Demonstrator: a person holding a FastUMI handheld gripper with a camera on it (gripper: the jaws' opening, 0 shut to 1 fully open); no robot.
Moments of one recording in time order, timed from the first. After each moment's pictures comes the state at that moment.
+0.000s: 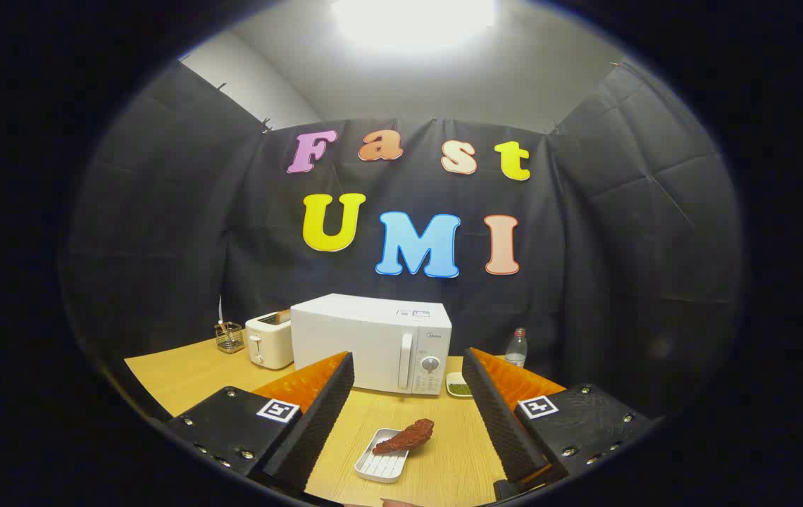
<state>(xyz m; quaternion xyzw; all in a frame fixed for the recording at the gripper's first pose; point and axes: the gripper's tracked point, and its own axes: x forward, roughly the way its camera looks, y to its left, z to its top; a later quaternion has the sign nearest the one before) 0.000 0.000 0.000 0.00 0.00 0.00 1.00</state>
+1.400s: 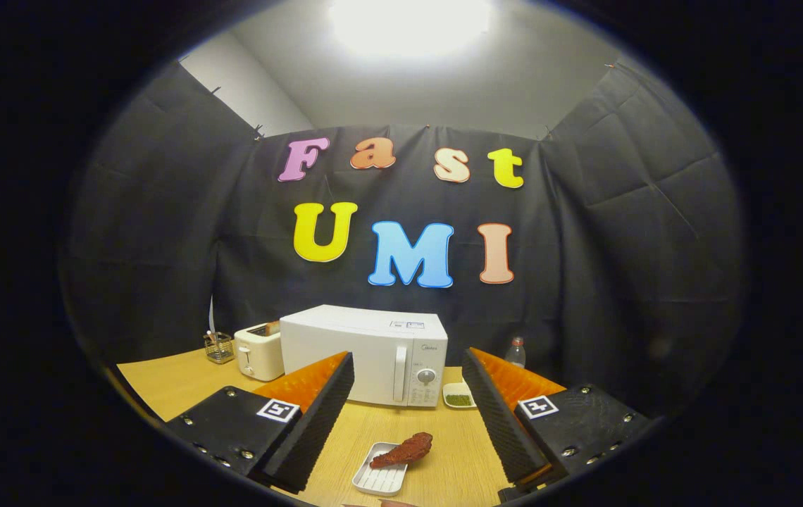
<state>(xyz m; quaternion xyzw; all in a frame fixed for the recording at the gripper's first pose) 0.031 0.000 0.002 0.00 -0.03 -0.02 1.00</state>
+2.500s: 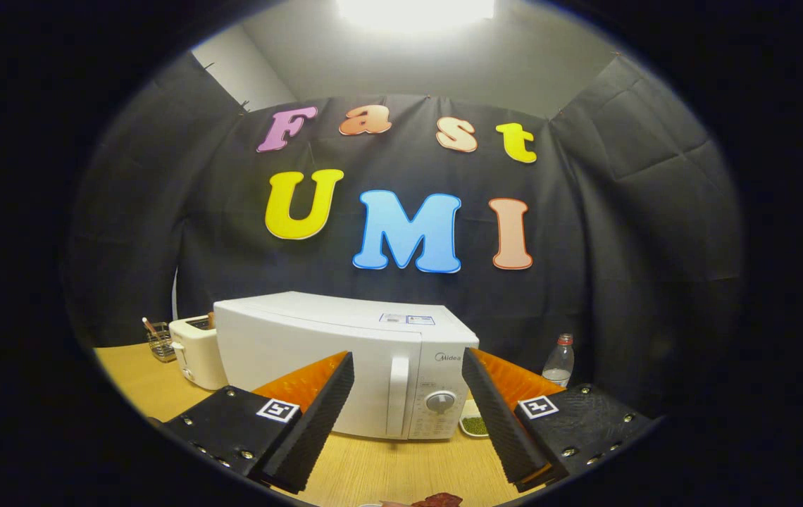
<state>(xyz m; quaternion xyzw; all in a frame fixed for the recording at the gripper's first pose) 0.250 -0.007 -0.079 0.00 -0.01 -0.05 1.00</state>
